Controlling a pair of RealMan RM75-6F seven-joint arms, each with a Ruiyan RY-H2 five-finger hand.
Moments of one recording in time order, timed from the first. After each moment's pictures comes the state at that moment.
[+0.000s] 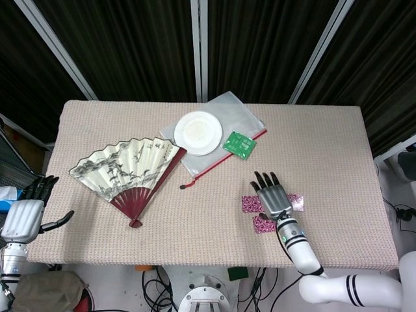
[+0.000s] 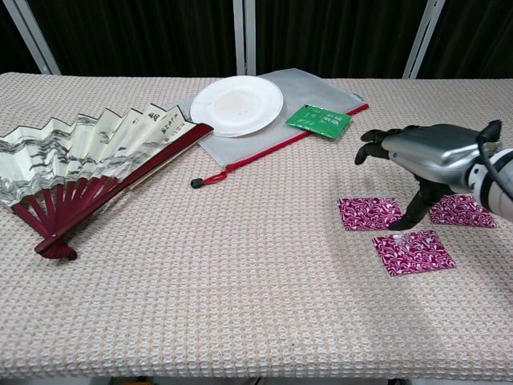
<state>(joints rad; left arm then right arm) -0.13 -1.16 -0.02 -1.54 1.45 1.39 0.04 0.69 -1.56 0.07 -1.77 -0.79 1.17 -0.89</state>
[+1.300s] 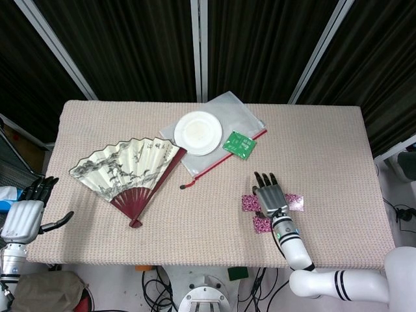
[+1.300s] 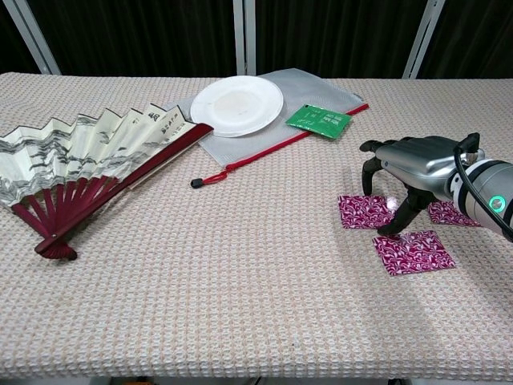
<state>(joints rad) -0.12 -1.16 -0.02 -1.53 1.45 1.38 0.03 0.71 -1.62 0.08 -1.71 -0.72 1.19 -0.87</state>
